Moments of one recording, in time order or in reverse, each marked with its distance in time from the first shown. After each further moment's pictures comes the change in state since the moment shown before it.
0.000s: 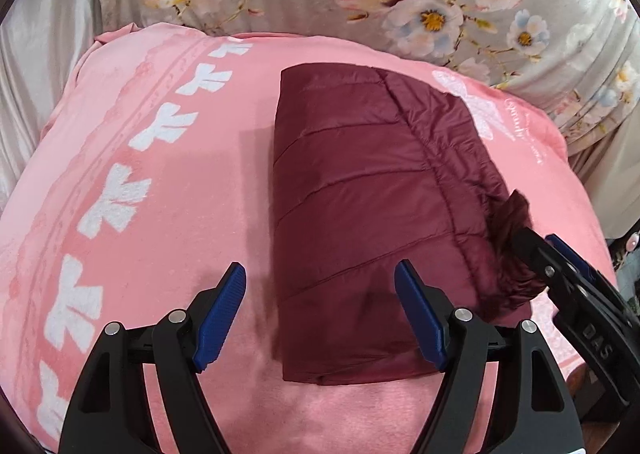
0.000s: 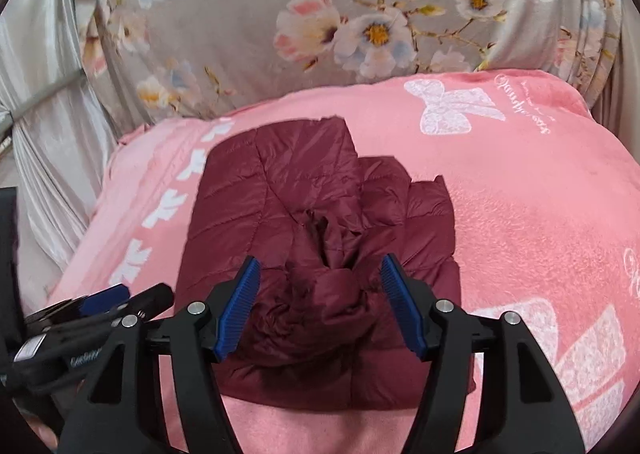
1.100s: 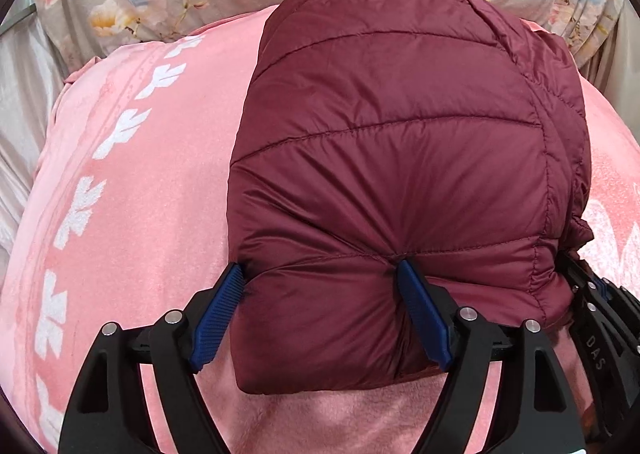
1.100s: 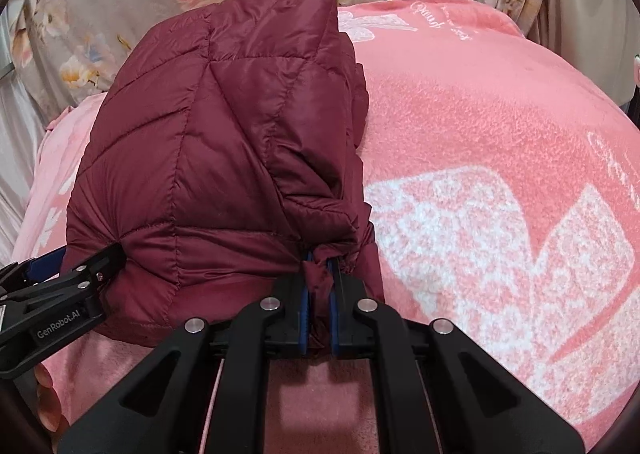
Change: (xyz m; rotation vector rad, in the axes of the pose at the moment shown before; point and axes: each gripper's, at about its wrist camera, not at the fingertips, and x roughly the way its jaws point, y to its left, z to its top) left arm 0.069 -0.069 -0.057 0.219 0.055 0.129; right arm 0.025 -0.084 -0.093 0.141 0.079 -0.185
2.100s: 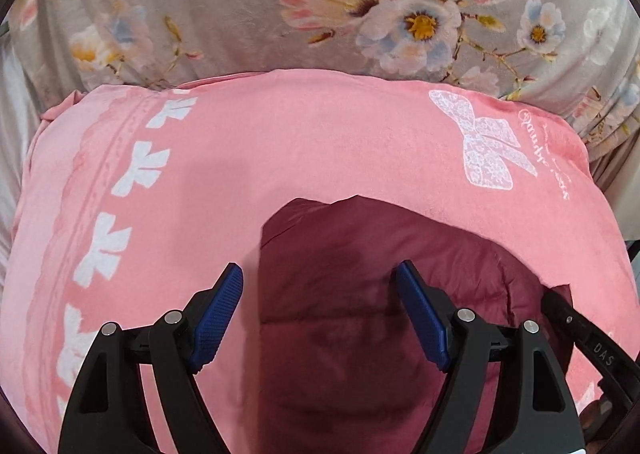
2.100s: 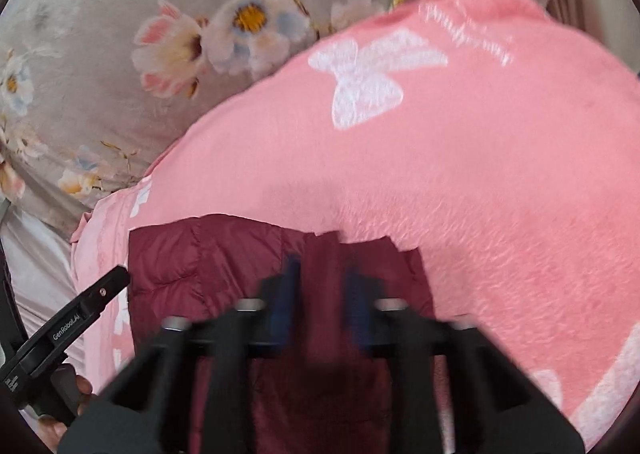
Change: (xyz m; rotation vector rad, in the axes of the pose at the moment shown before) left arm 0.024 0.044 0.199 -0.099 -0.046 -0.070; right arm 0.066 -0.006 0.182 0.280 0.058 0.151
